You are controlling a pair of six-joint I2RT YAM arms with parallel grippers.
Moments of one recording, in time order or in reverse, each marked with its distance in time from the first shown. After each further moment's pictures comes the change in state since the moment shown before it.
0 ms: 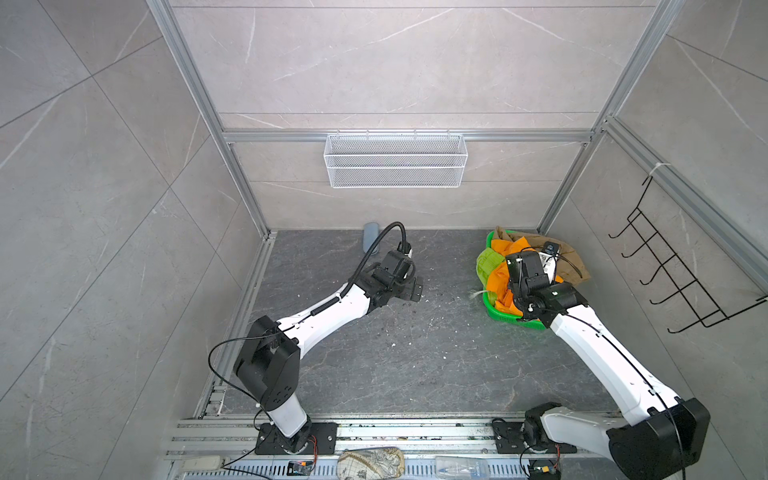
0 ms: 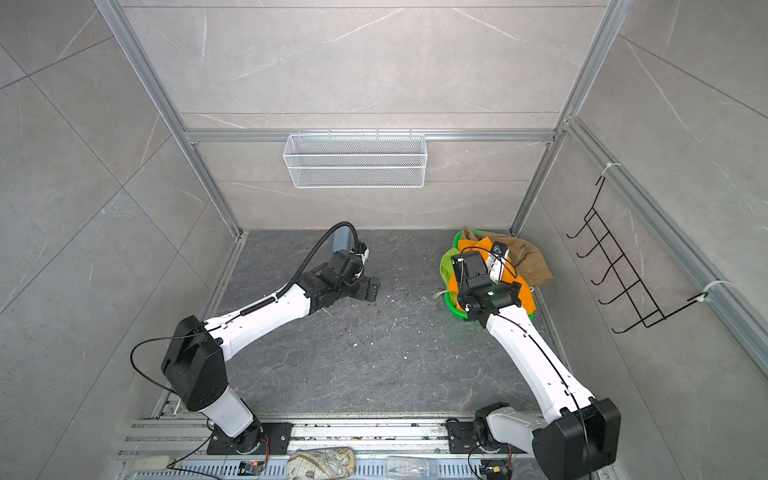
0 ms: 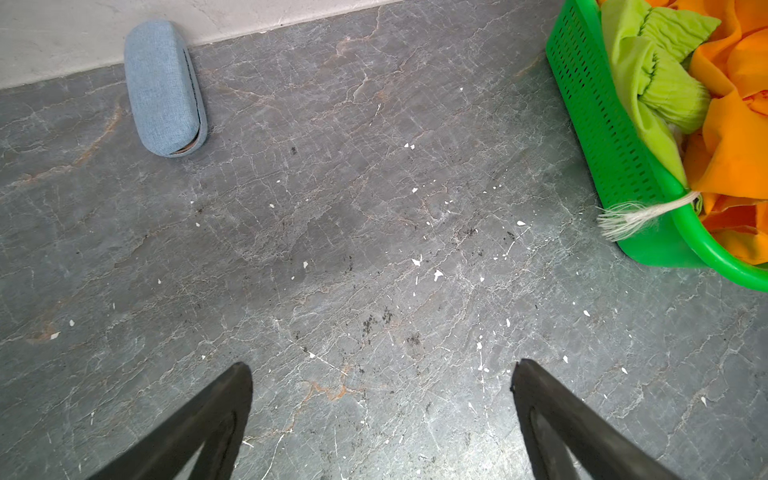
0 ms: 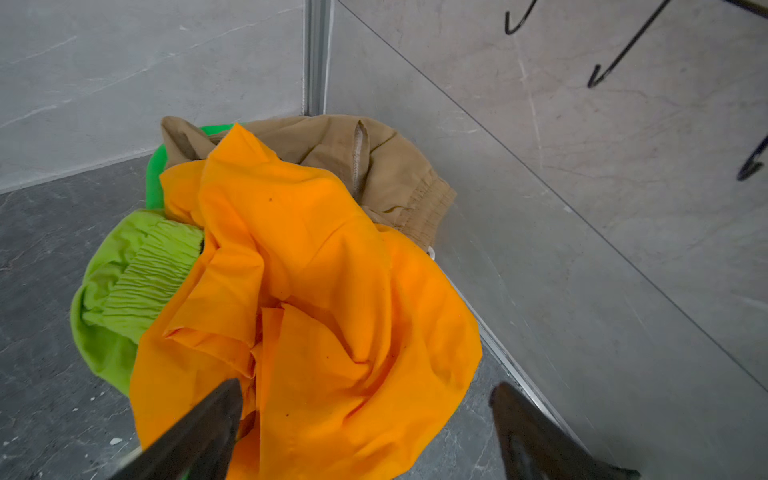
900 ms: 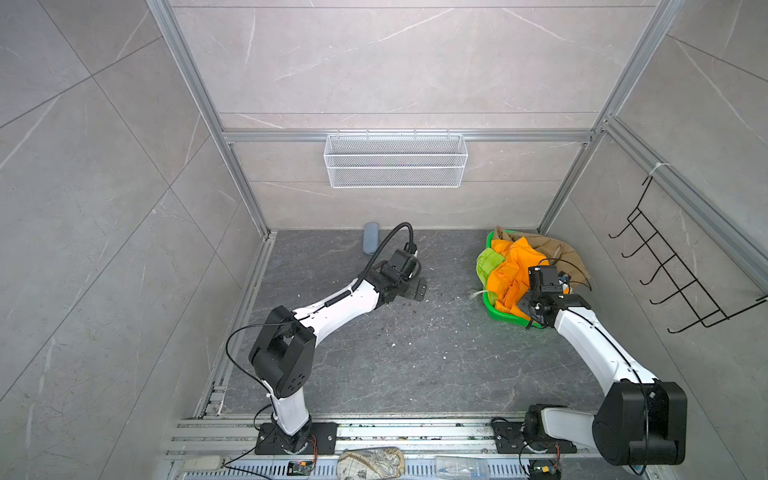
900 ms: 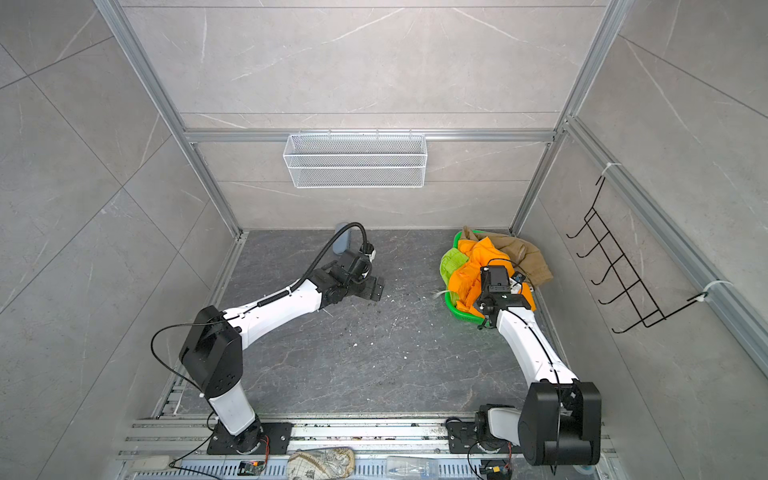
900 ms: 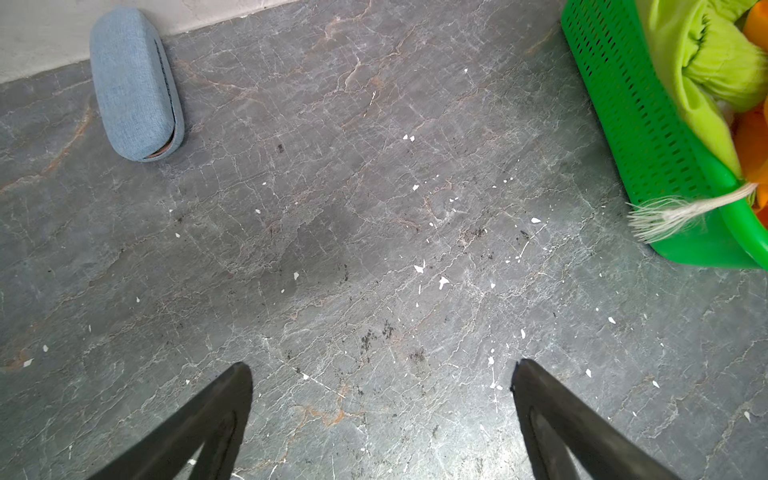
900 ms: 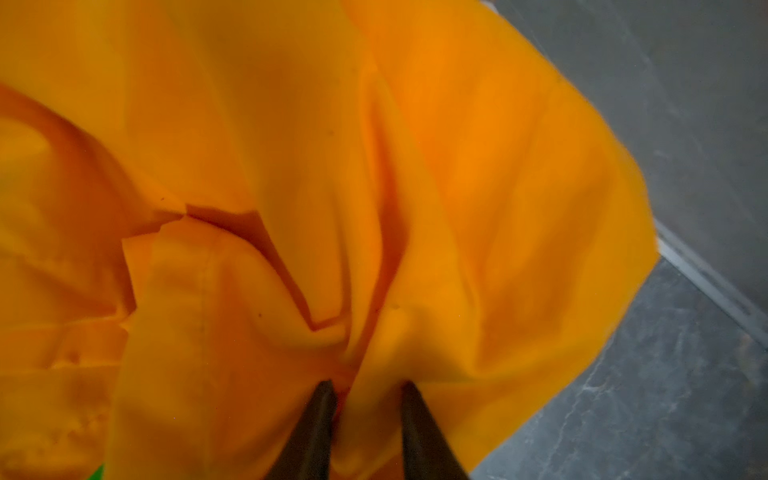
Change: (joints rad) left arm 0.000 0.103 0.066 0.000 0.000 0.043; right arm -0.304 0.065 -0.215 0.134 -0.507 0.149
